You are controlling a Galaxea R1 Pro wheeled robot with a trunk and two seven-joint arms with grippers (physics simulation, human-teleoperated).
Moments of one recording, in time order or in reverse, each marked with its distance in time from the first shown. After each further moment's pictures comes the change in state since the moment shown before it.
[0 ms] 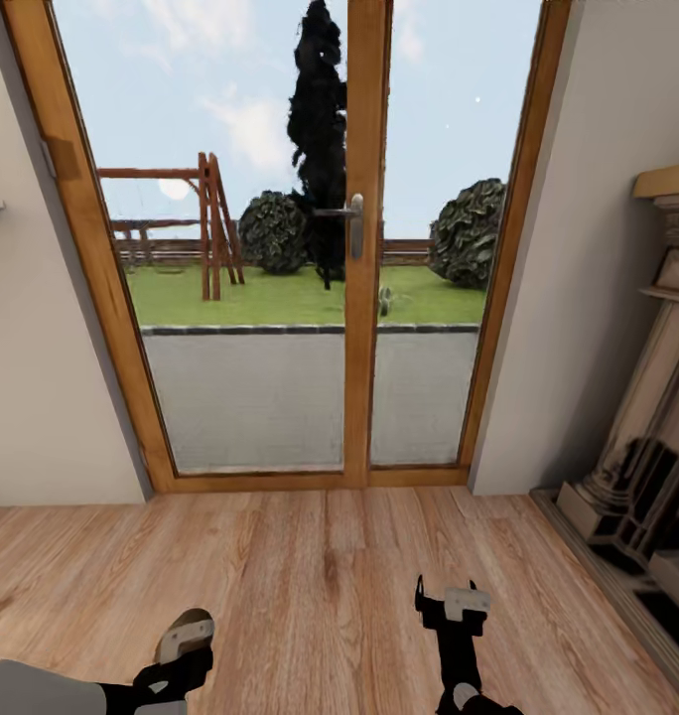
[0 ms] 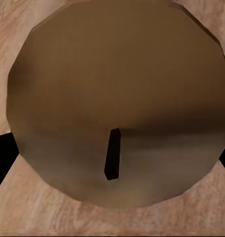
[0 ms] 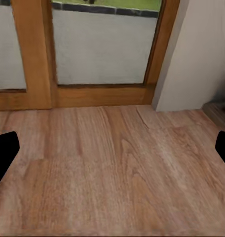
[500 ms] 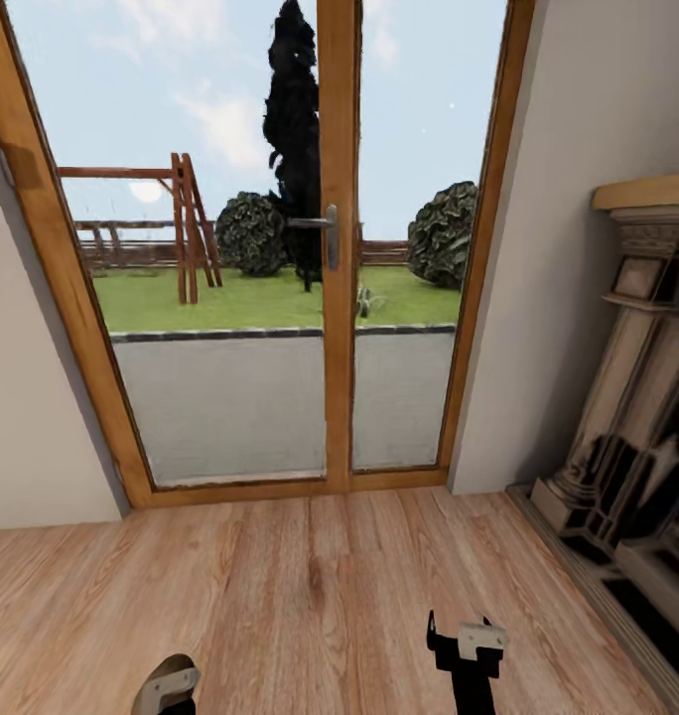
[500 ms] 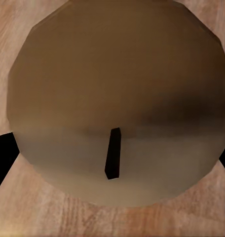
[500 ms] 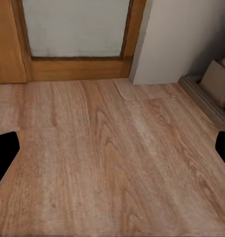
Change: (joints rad) left arm 0.121 -0.006 0.001 0.059 -0.007 0.000 -0.002; right arm 0.035 0.012 0.003 0.134 -0.063 -0.052 0.077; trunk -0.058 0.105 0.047
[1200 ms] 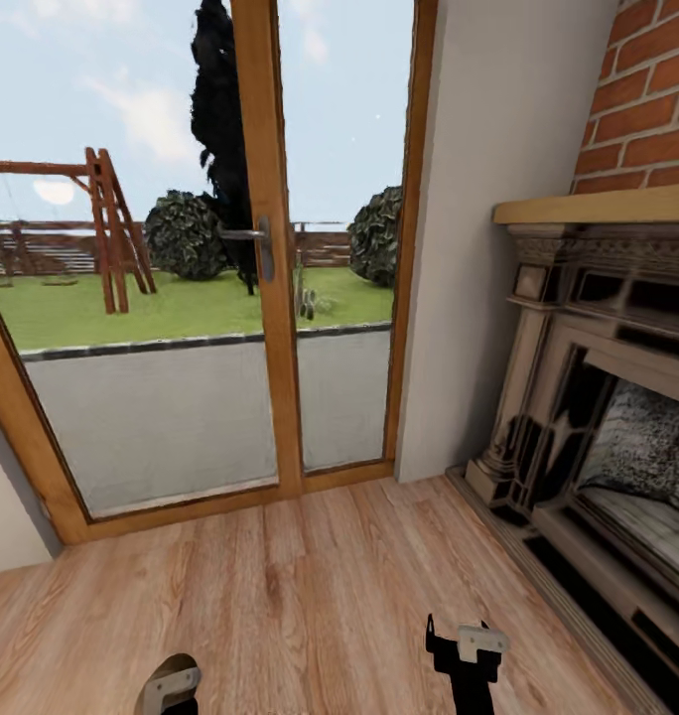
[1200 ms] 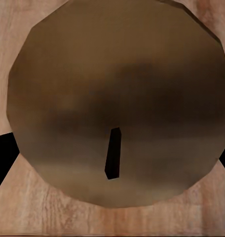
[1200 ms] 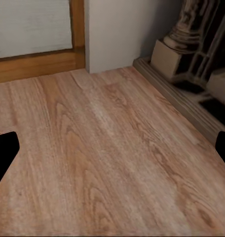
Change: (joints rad) left arm 0.001 -0.007 0.003 0.000 0.002 -0.006 0.001; right arm 0.001 0.002 0.002 0.003 -0.084 0.003 0.067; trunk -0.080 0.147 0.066
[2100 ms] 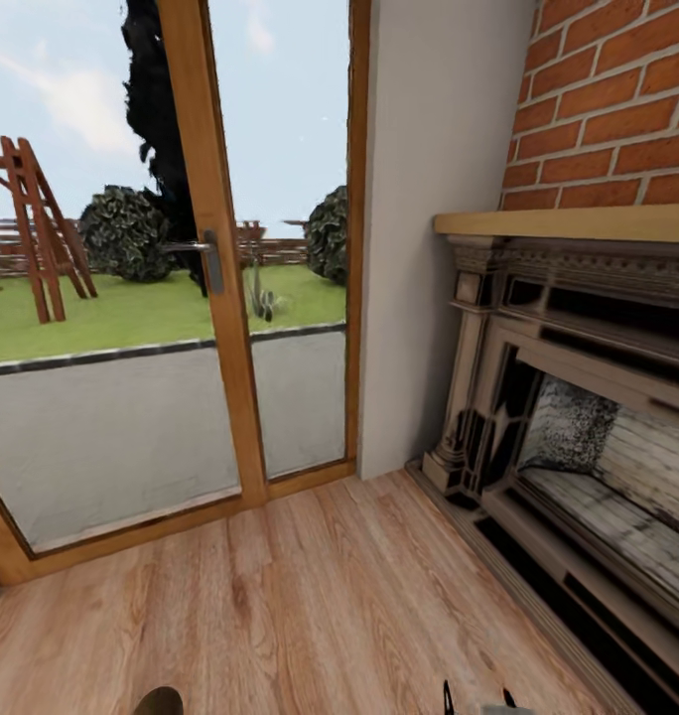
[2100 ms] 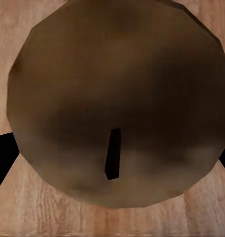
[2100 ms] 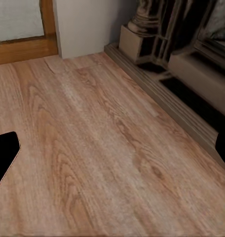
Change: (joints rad) left arm 0.113 0.003 0.002 -0.002 0.003 -0.172 0.004; right arm 0.143 -0.011 -0.003 0.091 0.003 -0.207 0.098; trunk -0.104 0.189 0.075
